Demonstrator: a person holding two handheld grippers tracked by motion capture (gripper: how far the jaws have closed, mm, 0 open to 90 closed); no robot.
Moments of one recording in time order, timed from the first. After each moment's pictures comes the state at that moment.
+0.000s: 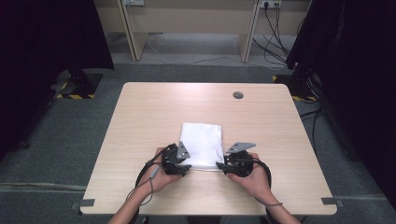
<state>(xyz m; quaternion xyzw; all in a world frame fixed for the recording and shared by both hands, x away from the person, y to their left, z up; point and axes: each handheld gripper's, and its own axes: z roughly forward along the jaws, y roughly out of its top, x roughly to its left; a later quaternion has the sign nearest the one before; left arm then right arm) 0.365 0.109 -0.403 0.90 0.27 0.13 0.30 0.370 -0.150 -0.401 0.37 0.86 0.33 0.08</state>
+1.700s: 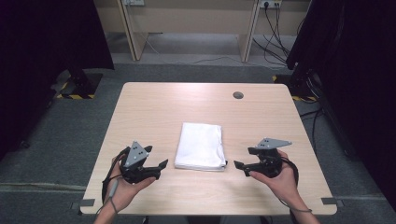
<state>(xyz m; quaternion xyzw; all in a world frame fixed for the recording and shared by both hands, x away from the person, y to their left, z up) 0.316 0.199 -0.359 0.78 0.39 0.20 0.44 0.359 -0.218 -0.361 0.39 0.83 0.39 0.09</state>
